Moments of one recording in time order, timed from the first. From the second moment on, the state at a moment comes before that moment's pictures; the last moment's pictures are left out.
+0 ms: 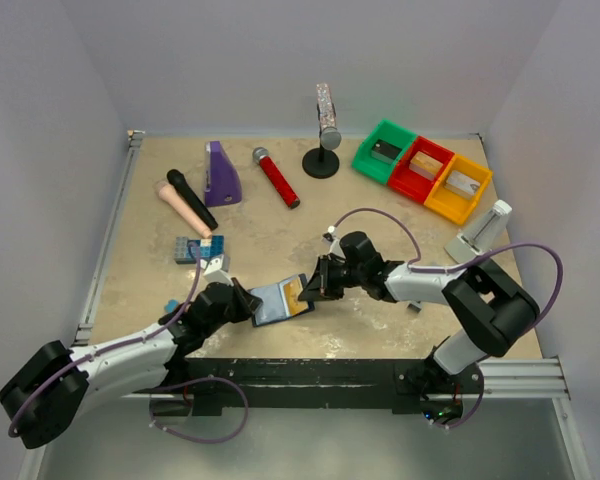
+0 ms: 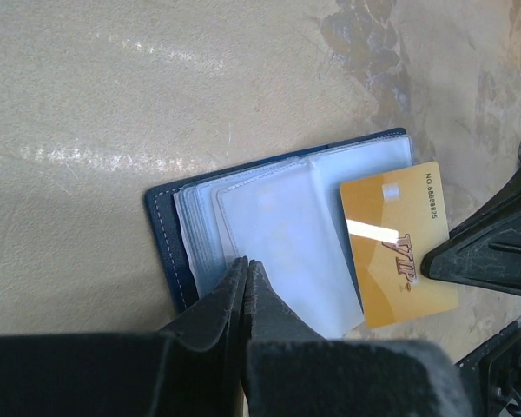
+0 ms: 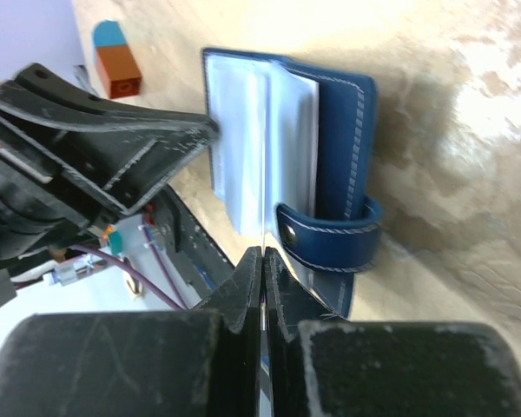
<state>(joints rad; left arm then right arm) -0.79 0.90 0.11 0.19 -0.21 -0.97 0.71 1.56 0.61 0.26 -0.53 0.93</state>
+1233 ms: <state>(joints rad) -0.77 0.62 0.31 0.29 0.54 -0.71 0.71 1.02 0.77 -0.42 -0.99 0.34</state>
